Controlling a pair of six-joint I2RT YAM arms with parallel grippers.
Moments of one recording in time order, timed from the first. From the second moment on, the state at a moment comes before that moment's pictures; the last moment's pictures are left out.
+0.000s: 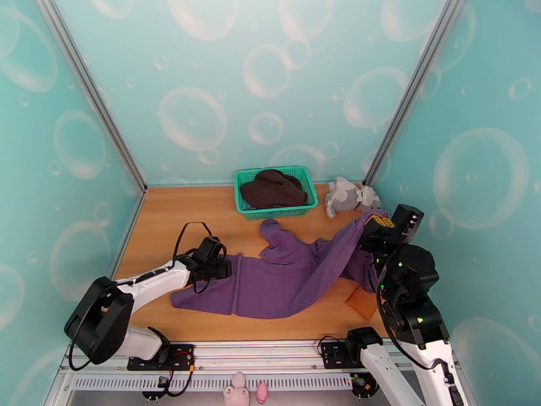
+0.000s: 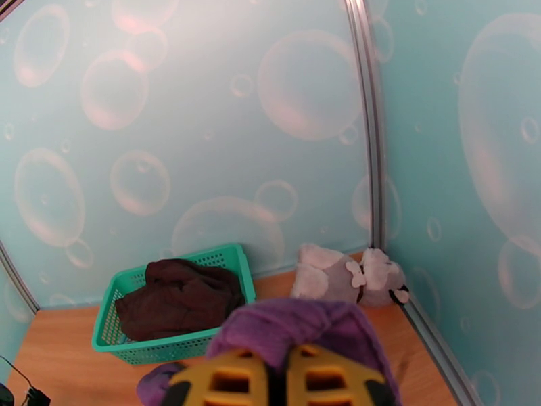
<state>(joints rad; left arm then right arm) -0.61 1.47 0.73 -0.36 -0.02 -0.55 0.13 0.55 0.87 -0.32 0.28 0.16</state>
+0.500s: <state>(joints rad) -0.65 1.50 0.77 -0.39 -0.05 -0.55 0.13 0.55 0.87 -0.32 0.28 0.16</state>
